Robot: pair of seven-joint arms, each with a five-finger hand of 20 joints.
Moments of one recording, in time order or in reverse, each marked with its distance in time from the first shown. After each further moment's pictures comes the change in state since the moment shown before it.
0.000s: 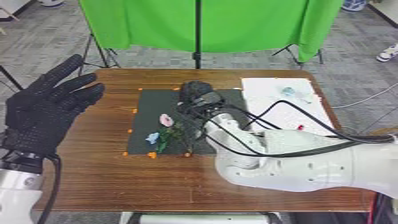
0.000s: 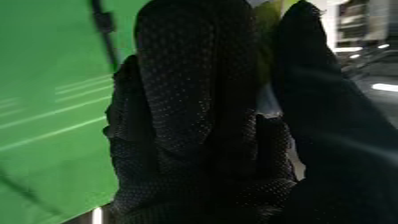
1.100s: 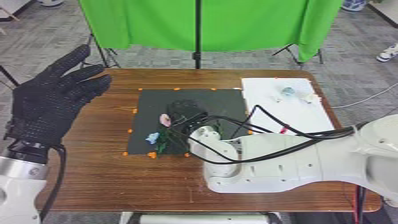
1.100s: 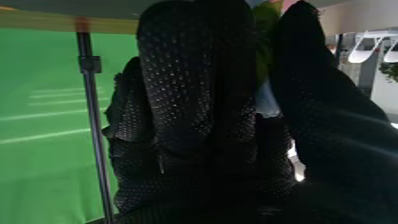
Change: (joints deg) left arm -5.6 1.5 2.3 2.2 0.3 -2.8 -0.7; right arm 3.5 -9.2 -9.8 7.2 2.1 -4.5 3.2
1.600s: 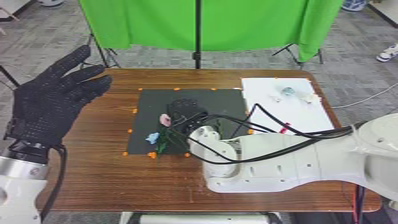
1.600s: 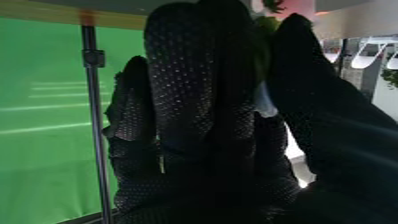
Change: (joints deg) left arm -0.2 -0.1 0.3 0.2 0.1 -0.1 -0.1; right arm 0.2 -0.5 -0.3 0.5 -1.3 -1.2 1.4
